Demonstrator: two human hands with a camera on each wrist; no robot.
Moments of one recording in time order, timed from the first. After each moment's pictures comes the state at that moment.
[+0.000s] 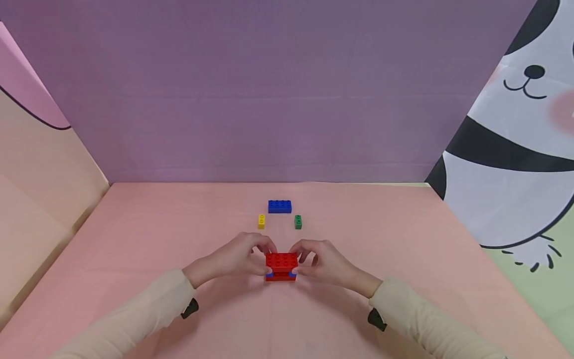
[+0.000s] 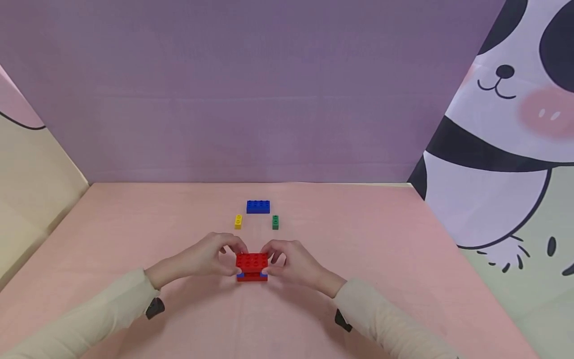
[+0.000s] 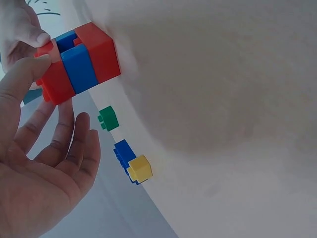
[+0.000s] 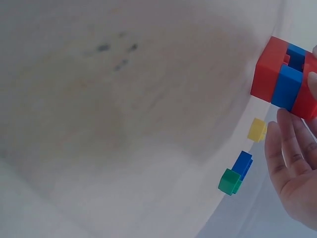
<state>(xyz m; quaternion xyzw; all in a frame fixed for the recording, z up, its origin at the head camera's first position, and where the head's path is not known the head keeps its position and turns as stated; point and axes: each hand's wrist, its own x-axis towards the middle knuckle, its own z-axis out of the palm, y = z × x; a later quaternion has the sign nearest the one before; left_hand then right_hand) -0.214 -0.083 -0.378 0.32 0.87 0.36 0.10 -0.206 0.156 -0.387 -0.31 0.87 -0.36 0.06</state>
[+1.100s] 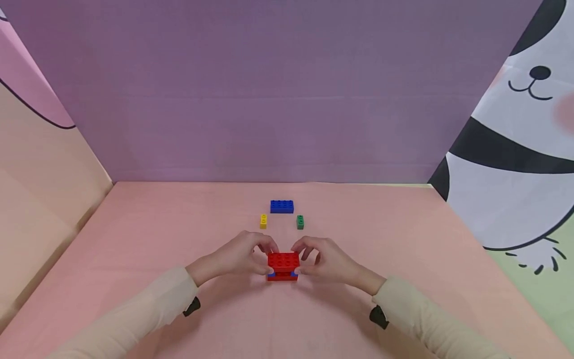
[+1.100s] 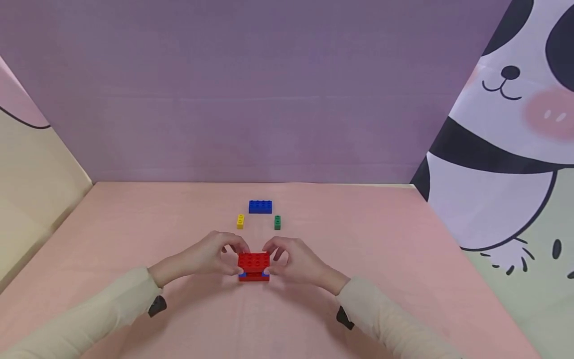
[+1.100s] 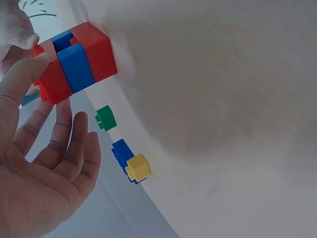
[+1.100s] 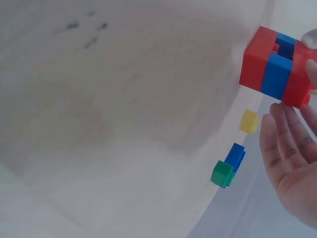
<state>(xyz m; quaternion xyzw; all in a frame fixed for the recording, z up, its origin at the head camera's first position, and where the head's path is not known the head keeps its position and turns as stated) -0.216 -0.085 -0.376 0.31 0.88 0.35 0.11 -0.209 0.156 -0.382 -0.32 0.87 -0.36 0.07</state>
